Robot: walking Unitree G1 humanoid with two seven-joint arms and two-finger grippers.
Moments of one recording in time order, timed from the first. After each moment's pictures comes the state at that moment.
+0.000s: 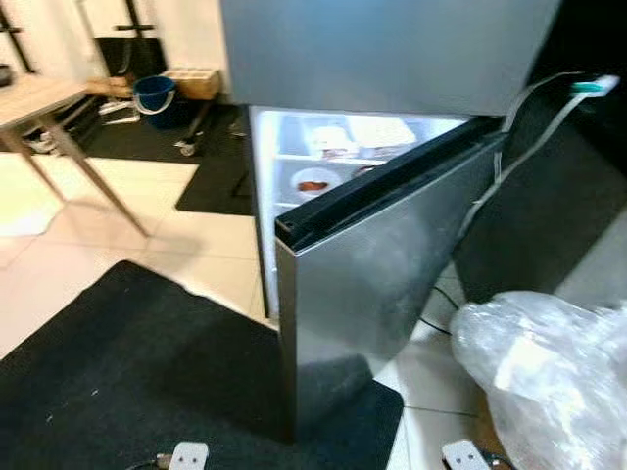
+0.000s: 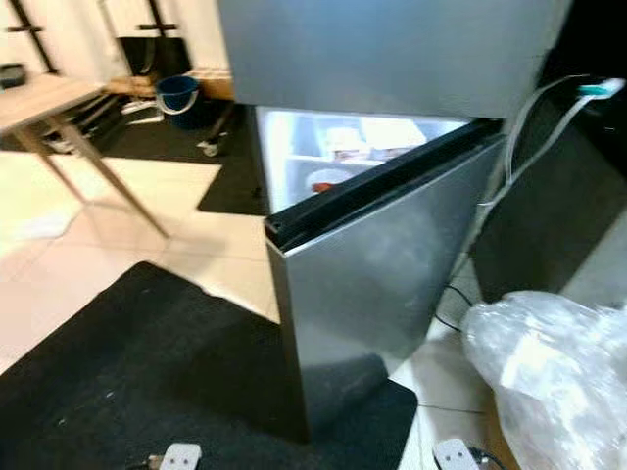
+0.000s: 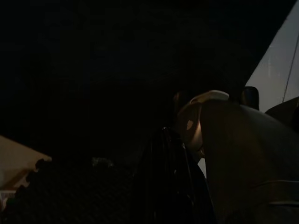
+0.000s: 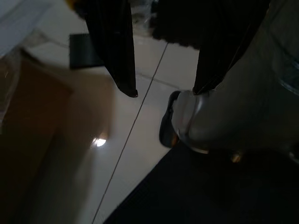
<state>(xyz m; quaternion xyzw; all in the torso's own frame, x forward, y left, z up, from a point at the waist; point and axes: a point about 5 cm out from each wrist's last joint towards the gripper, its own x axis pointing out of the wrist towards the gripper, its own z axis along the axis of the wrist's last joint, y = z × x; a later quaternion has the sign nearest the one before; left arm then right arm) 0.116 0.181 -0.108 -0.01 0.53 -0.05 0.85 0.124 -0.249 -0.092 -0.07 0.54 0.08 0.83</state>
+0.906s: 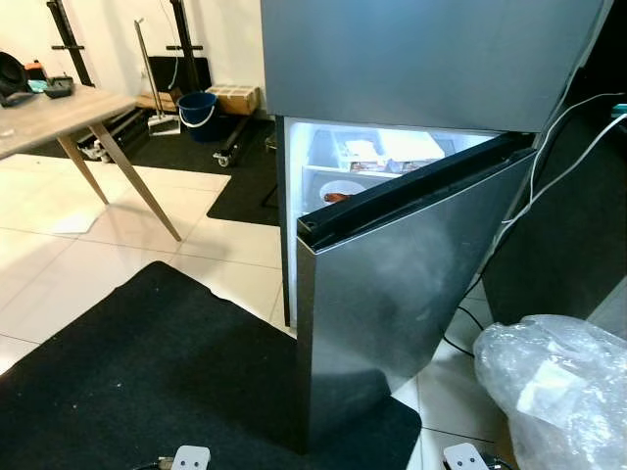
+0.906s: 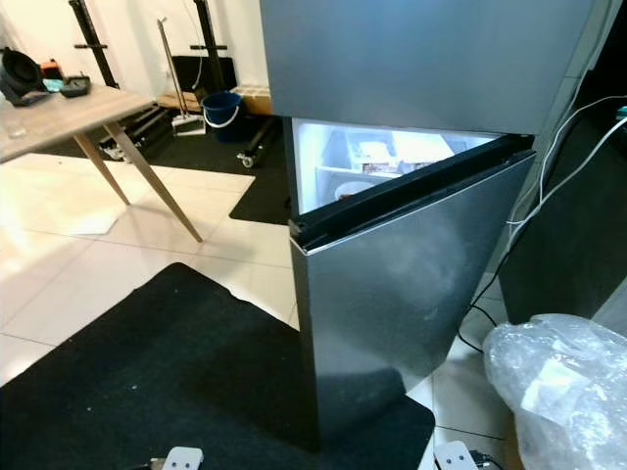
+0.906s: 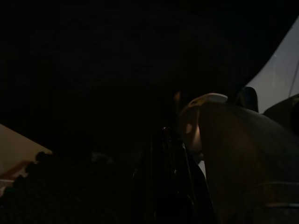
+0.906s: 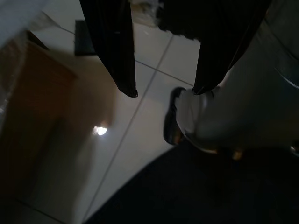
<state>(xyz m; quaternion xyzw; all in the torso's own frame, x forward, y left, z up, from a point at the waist) 0.116 0.183 -0.108 0.00 0.53 -0.05 0.85 0.125 -0.240 -0.094 -0.06 0.53 0.07 0.84</state>
